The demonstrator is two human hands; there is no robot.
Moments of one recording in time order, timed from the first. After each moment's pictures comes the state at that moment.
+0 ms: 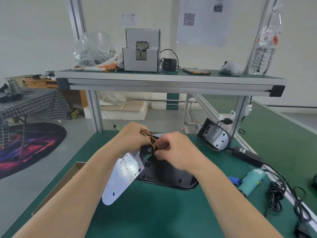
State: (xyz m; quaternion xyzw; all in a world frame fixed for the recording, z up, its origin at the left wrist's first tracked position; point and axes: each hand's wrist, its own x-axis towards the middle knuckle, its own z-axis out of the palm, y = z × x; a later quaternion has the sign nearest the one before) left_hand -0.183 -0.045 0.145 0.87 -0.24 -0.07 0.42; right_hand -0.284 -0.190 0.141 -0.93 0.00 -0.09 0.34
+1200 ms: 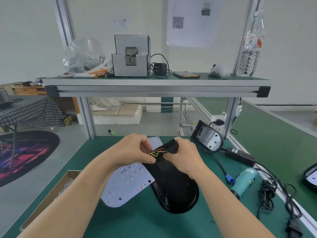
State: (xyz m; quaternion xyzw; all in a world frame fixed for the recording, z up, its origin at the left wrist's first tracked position) left_hand -0.194 -0.049 0.140 0.86 -0.32 -0.14 0.37; right_hand -0.274 -0.235 0.100 -0.90 0.13 -0.19 0.37
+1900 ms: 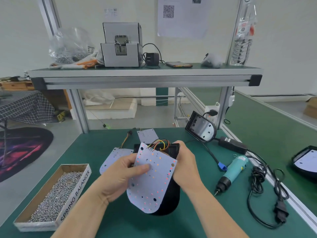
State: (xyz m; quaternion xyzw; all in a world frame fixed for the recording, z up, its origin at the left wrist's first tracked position) left_hand -0.243 -0.029 0.068 0.60 -0.24 -0.33 0.69; right_hand -0.316 -0.211 0.061 -0.79 0.11 -0.28 0.53
